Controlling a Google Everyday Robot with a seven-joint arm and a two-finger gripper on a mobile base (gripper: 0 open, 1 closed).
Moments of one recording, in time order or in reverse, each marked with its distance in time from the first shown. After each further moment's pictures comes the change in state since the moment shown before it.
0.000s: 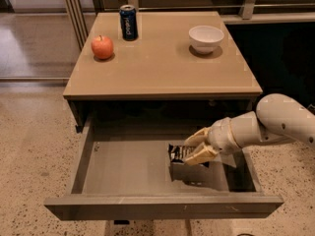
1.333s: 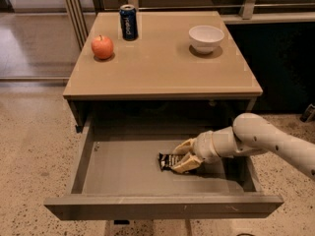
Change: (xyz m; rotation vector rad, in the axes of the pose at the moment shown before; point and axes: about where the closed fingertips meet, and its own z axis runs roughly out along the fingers) arm 0.048 -0.021 0.085 -0.024 -0.038 -0.049
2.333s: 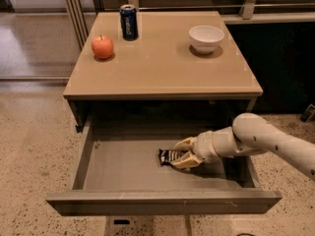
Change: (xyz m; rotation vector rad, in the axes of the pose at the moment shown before) arm 0.000 0.000 0.000 0.000 0.000 0.000
